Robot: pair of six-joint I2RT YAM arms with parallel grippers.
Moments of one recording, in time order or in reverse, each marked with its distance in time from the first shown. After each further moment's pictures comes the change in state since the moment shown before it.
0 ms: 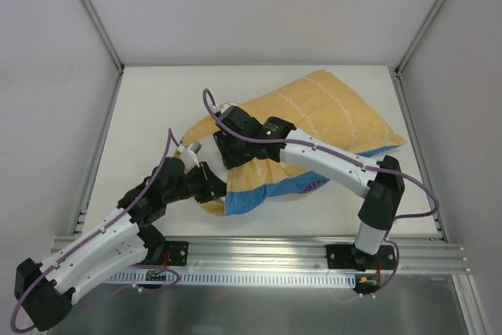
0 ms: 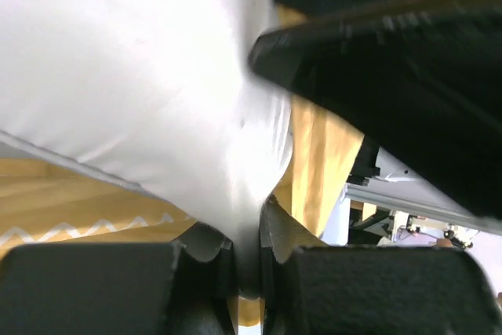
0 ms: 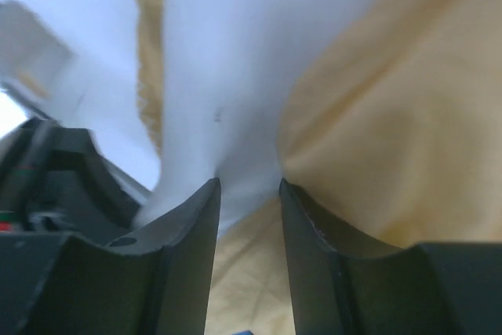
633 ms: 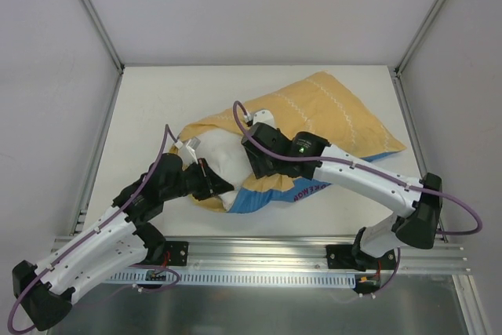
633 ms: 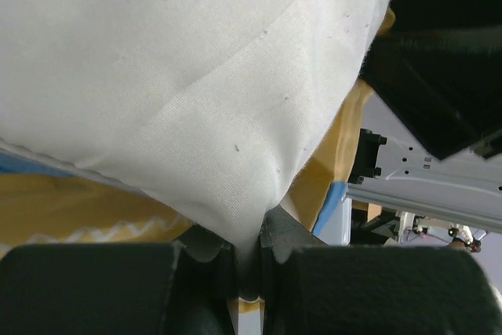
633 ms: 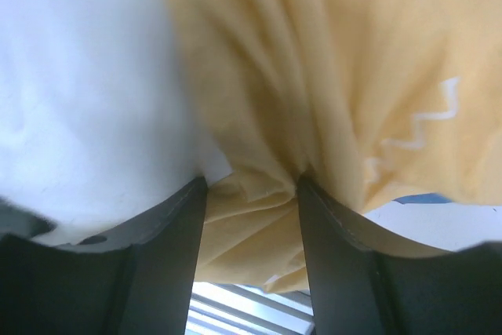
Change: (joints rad) left arm -0.001 -0.004 0.077 -0.080 -0.021 0.021; right arm 0.008 -0.305 -0.295 -0.105 0.314 0.061
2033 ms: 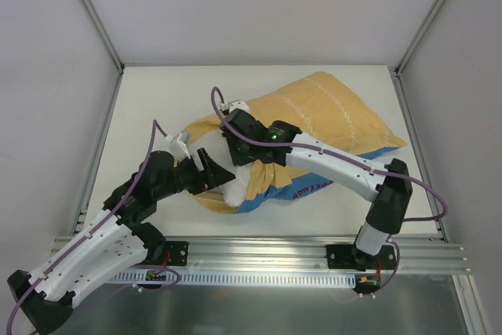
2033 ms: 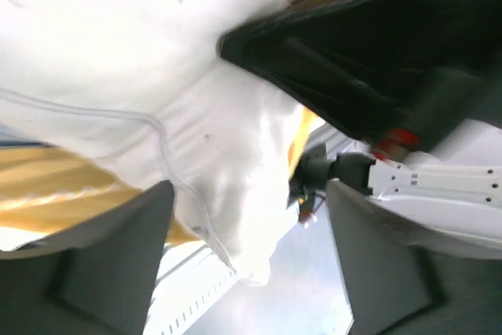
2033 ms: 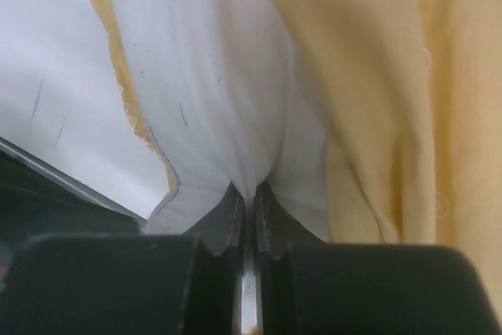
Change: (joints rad) left arm 0.011 -0.039 0.061 -0.070 -0.073 0.055; right arm 0.011 0.243 0.219 0.124 -0.155 0.024
